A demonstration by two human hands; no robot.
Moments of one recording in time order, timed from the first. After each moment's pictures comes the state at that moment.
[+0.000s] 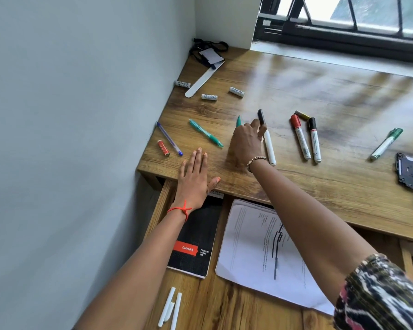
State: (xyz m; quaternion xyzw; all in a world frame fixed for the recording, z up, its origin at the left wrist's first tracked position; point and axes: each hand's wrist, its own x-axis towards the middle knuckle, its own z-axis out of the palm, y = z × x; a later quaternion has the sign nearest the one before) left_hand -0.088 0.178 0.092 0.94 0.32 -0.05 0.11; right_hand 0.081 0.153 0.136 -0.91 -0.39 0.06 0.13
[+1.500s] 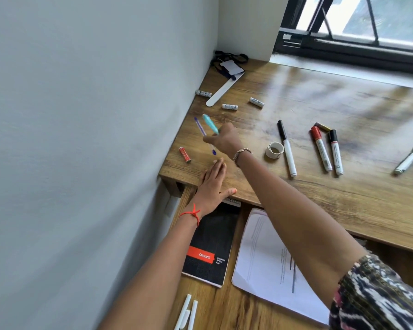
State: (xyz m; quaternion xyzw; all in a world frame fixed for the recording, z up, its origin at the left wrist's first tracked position) left_hand -0.098 0.190 0.097 0.91 0.27 0.00 0.32; right_hand 0.029 0.223 0.164 -0.82 -0.31 0.32 0.36
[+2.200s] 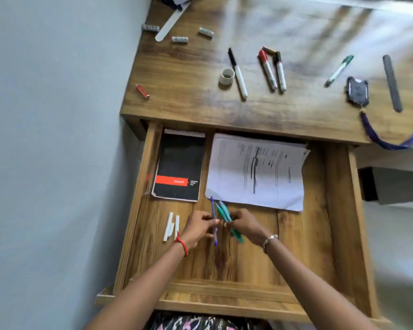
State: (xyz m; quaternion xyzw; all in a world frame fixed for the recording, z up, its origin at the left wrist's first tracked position) left_hand -0.239 -0.020 0.043 0.55 0.45 -0.14 0.69; right_hand -0.134 -0.130 0.059 -0.77 -0.10 0.55 0.30
